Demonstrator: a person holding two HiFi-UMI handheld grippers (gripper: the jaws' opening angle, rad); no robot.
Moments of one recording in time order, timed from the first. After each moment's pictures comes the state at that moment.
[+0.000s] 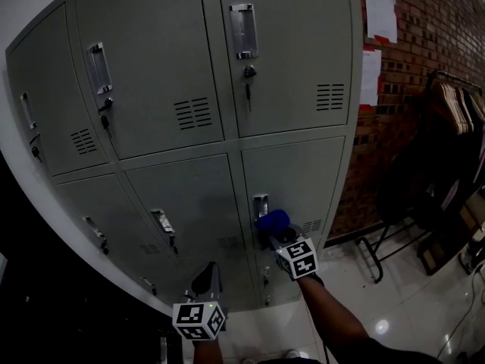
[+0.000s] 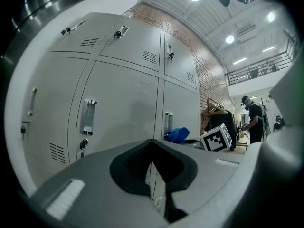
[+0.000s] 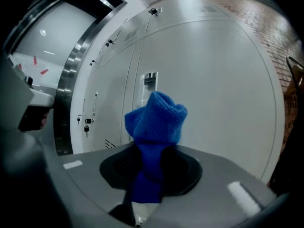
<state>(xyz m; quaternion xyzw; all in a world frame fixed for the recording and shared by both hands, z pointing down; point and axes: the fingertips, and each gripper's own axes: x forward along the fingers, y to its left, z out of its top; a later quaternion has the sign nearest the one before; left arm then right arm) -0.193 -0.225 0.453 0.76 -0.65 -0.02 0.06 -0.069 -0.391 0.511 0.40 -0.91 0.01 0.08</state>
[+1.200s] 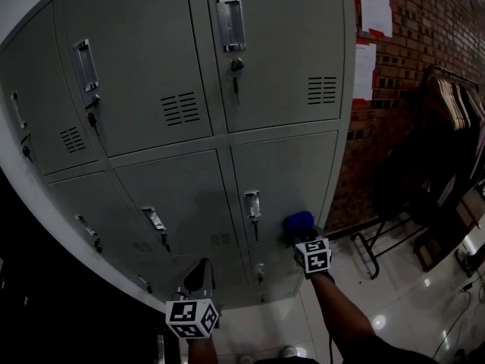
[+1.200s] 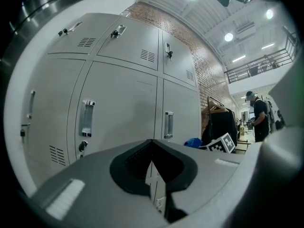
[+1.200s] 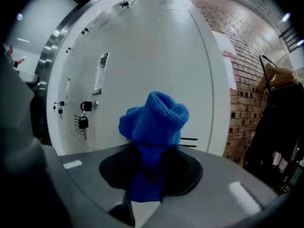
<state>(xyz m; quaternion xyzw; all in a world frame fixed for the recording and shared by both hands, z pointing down) -0.190 -0.230 0.454 0.75 -0.65 -0.01 0.05 0.040 -0.426 0.571 0.51 -0.85 0.05 0.12</state>
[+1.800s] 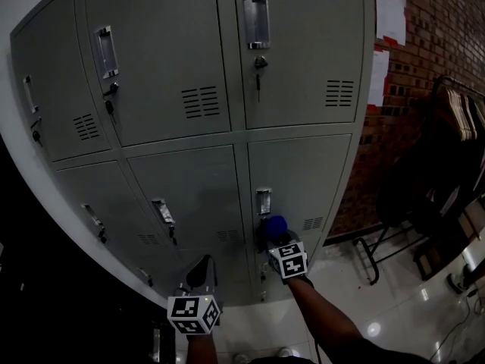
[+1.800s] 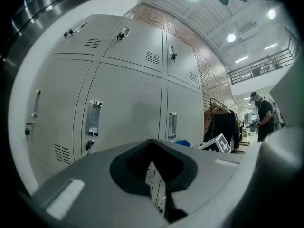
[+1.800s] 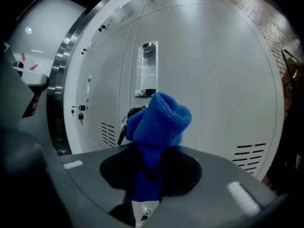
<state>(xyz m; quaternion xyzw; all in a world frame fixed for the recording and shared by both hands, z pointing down) -0.203 -0.223 0.455 0.75 -0.66 -0.01 0.06 -0.078 -0.392 0.565 0.43 -0.89 0.06 0.13</state>
